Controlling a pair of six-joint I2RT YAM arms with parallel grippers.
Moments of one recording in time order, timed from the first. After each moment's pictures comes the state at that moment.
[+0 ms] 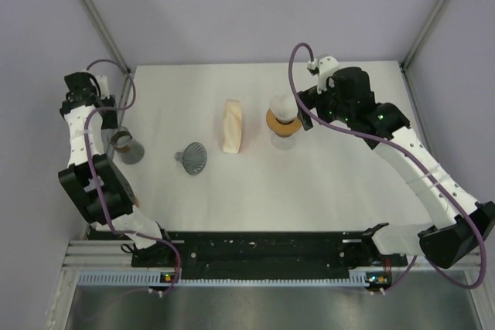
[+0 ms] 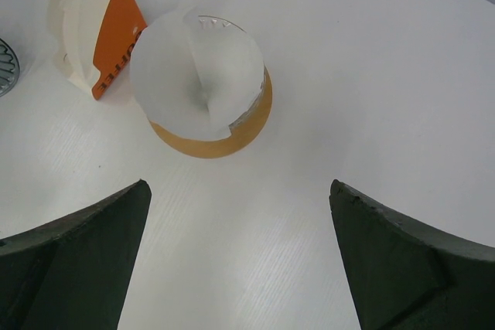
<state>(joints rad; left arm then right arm) 0.46 1.64 1.49 -0.73 -0.05 0.29 0.53 1.27 1.40 -0.67 0.06 -0.05</state>
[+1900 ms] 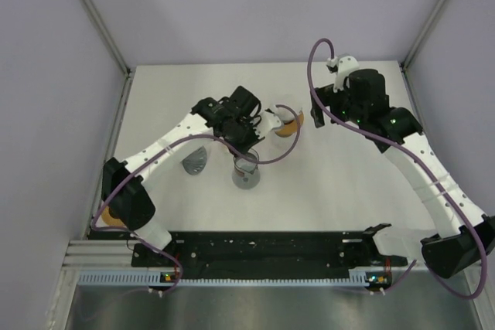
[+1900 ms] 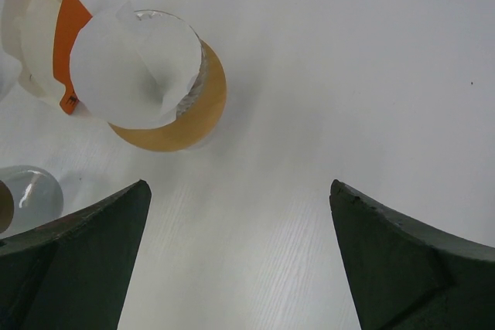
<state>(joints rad) -0.72 1.61 1.57 -1.06 0.15 0.39 0.44 1.21 1.35 -0.67 0.08 0.01</state>
